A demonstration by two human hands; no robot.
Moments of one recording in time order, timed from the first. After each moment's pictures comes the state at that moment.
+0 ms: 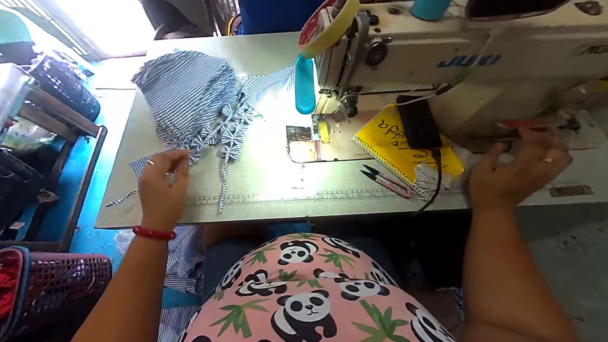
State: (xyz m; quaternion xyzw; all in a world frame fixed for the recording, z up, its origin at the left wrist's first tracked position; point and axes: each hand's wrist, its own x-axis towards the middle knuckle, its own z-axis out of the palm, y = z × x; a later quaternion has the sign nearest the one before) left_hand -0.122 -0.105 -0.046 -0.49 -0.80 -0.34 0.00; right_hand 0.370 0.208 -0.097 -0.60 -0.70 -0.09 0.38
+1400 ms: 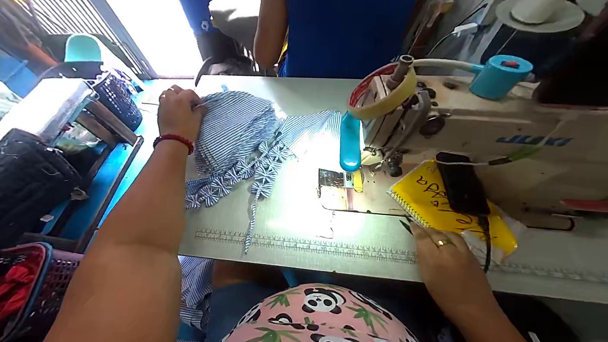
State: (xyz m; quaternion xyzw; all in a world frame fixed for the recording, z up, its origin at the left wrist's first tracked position) left_hand -0.278 0.032 0.007 -0.44 -0.87 -0.20 0.08; right_hand 0.257 0.108 -0.079 -0.34 -0.92 -0.04 0.17
